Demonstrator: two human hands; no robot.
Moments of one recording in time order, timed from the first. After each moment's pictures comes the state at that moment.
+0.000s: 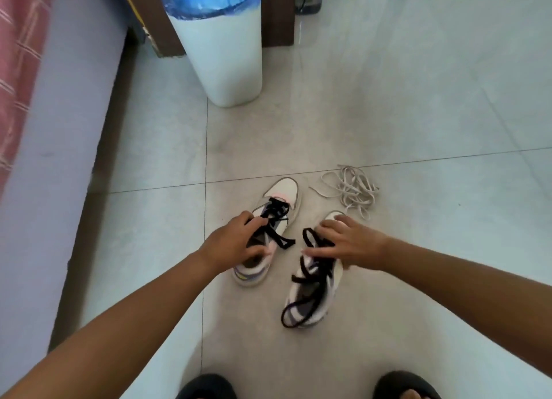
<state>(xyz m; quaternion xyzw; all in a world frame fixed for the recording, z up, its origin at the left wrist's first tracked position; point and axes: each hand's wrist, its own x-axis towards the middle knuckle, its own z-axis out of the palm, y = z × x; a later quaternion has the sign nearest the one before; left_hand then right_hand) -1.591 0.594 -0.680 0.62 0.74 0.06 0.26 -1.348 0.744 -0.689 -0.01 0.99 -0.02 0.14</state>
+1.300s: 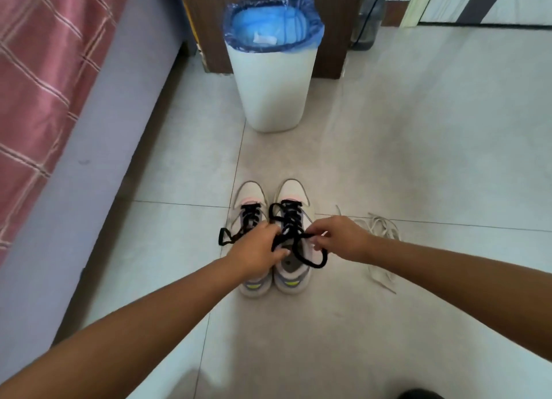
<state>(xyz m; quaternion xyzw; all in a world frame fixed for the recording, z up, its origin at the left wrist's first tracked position) -1.607 0.651 -0.650 0.47 0.81 0.11 0.34 -1.471 0.795 -0.652 0.28 0.85 -0.43 0.12</state>
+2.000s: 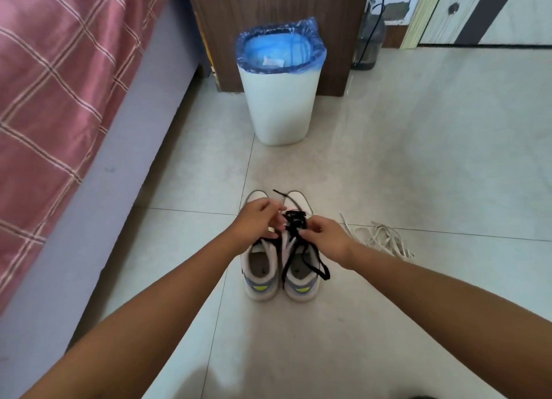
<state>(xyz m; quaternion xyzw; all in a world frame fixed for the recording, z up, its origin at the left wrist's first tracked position) -1.627 0.670 -0.620 0.20 0.74 0.45 0.46 -1.493 0.774 -0.664 0.39 0.74 -0.55 0.01</state>
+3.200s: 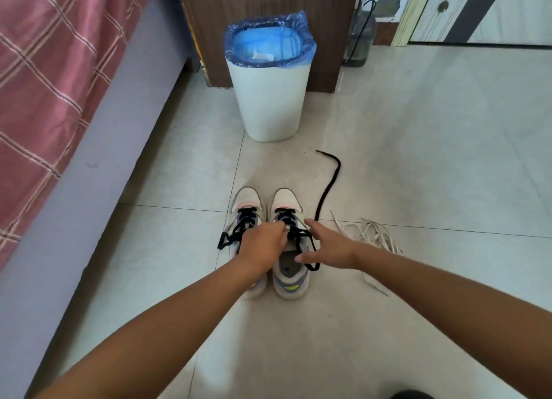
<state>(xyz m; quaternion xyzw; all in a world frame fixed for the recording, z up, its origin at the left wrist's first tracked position) -1.587 0.673 -0.657 0.48 0.85 0.06 0.18 -1.462 0.785 -0.659 0.33 0.77 -0.52 0.19</state>
